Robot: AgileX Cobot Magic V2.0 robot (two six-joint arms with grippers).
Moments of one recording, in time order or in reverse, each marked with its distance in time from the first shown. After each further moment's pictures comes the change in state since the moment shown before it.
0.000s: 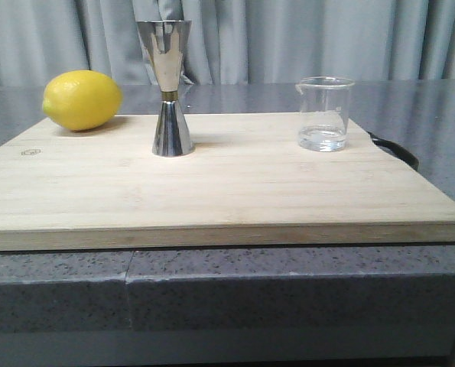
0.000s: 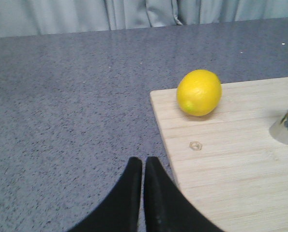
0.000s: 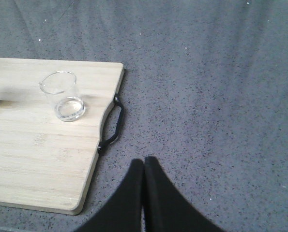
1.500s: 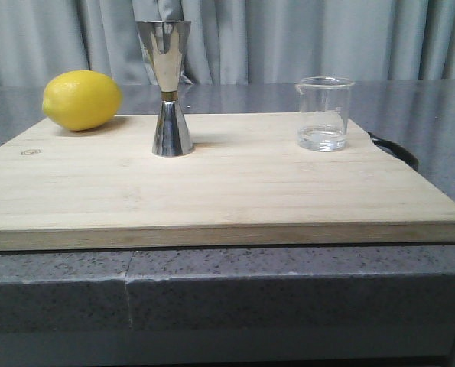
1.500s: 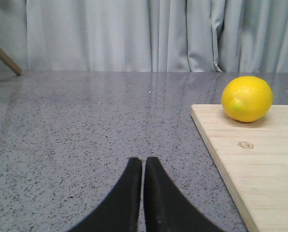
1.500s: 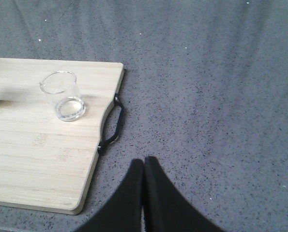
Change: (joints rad) left arm 0.119 -0.410 0.554 -0.023 -0.458 0.000; right arm 0.000 0.000 0.000 0.006 0.000 0.000
